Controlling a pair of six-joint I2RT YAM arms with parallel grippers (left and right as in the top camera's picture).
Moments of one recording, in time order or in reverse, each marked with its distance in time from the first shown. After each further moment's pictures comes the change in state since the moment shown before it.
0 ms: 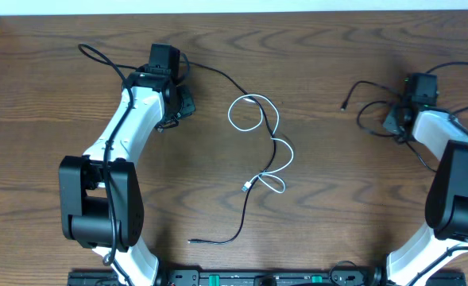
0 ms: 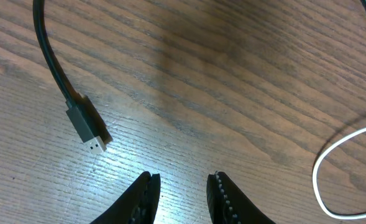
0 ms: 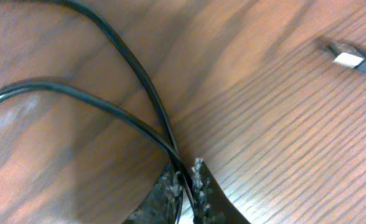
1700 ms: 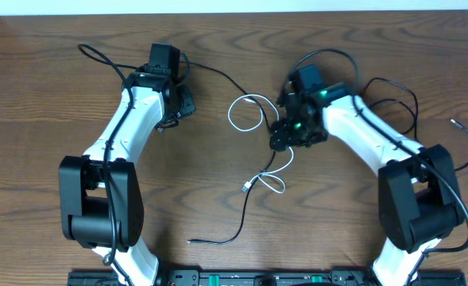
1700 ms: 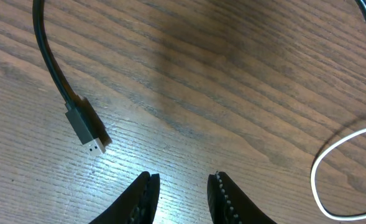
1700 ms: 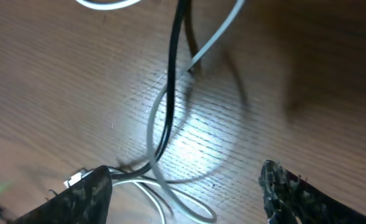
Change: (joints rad) left arm 0.000 0.000 0.000 0.006 0.000 0.000; right arm 0.622 0.006 0.264 -0.531 -0.545 -0.148
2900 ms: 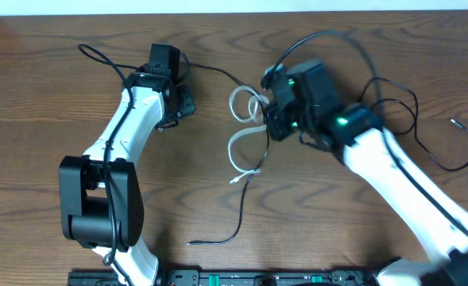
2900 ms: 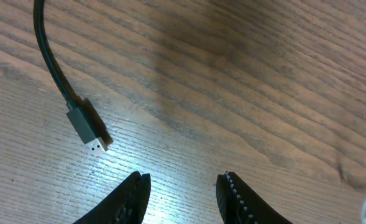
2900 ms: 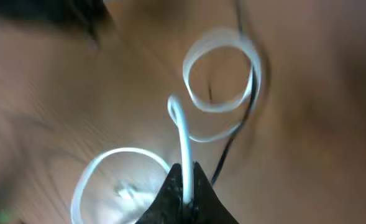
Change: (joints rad) left arm 0.000 0.000 0.000 0.000 0.000 0.000; right arm 0.114 -0.369 -0.066 0.272 0.042 -0.085
